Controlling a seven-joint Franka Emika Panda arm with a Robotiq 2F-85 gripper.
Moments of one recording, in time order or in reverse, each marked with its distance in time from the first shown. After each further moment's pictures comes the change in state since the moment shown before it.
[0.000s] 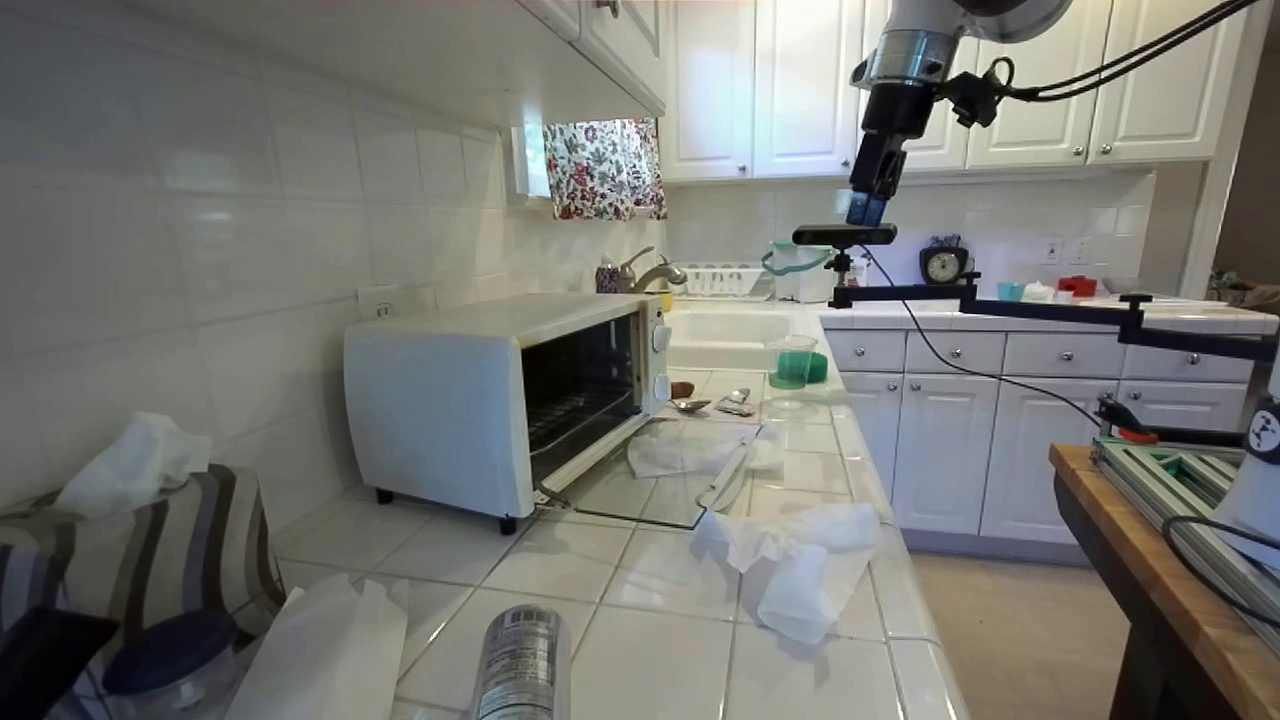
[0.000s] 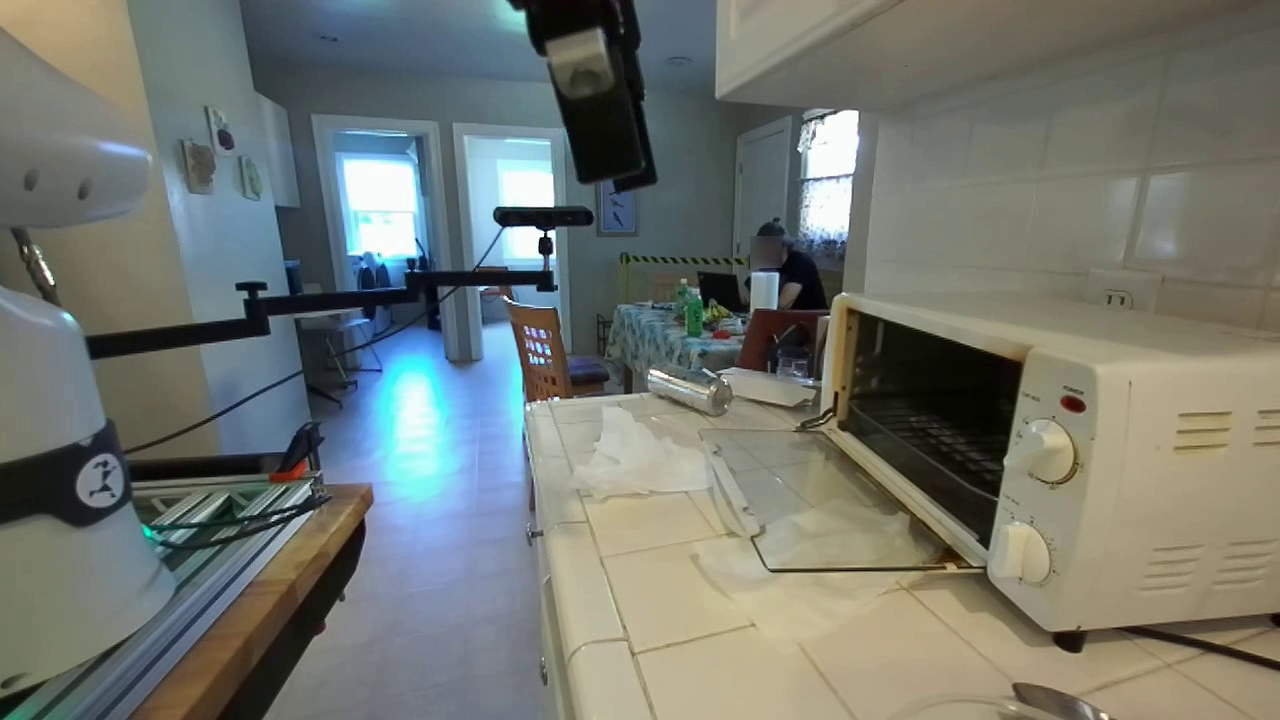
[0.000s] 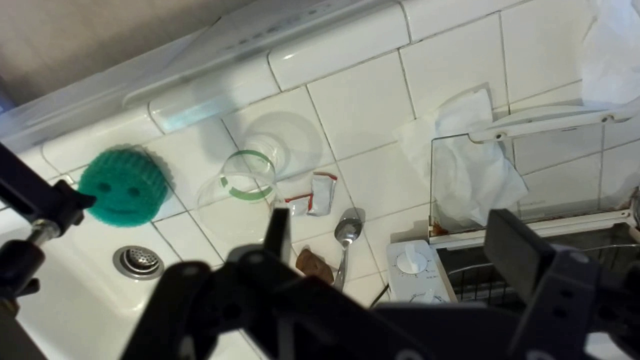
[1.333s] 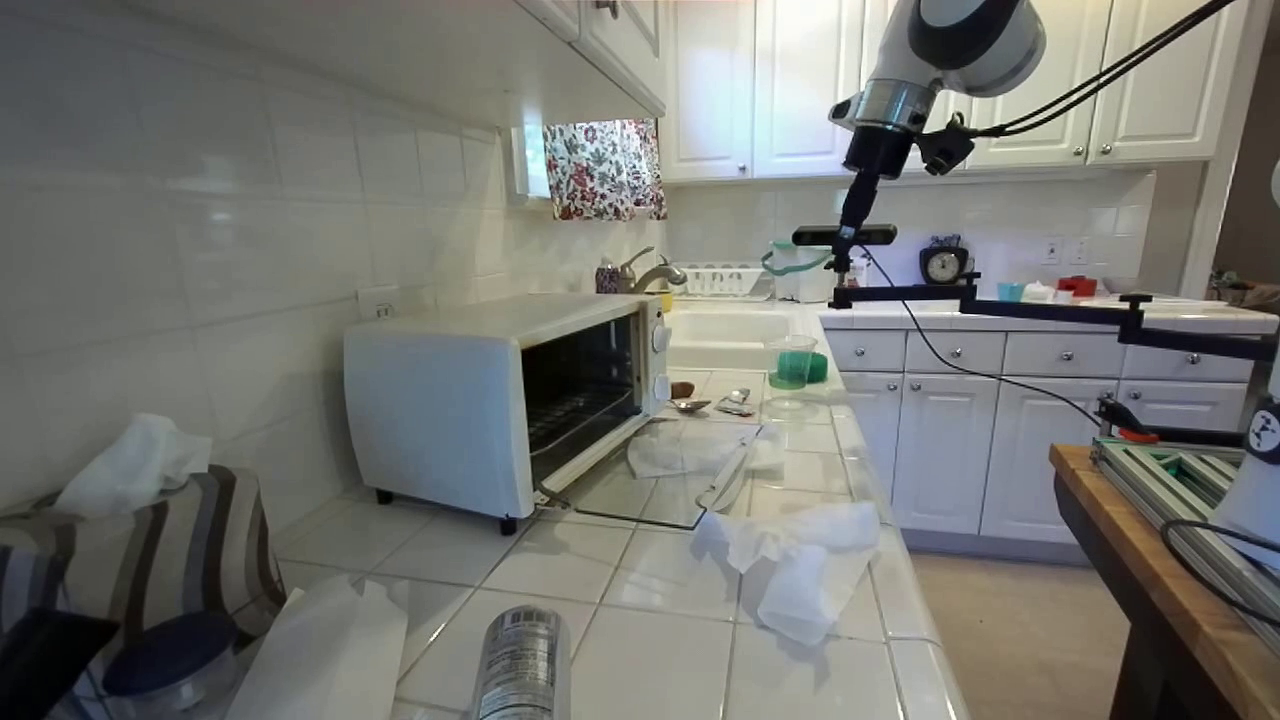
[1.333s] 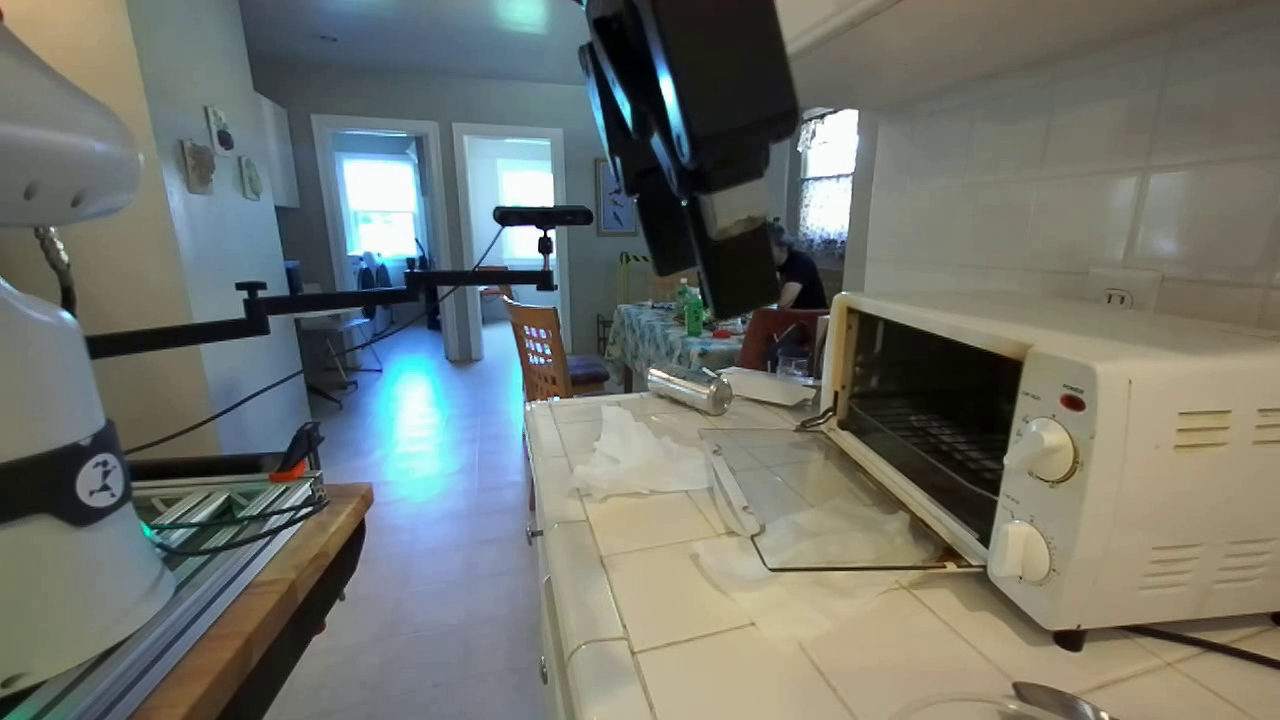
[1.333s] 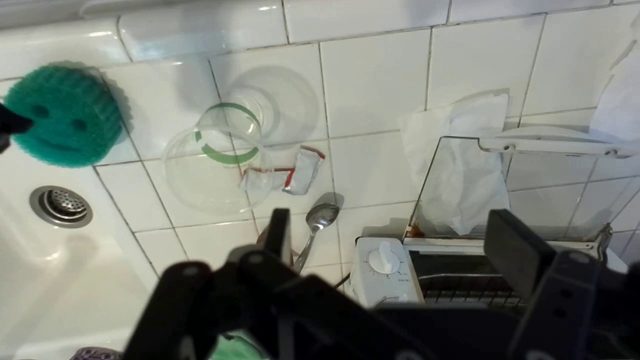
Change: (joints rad) arm 0.093 0.139 -0.158 0.003 0.124 0.172 -0.393
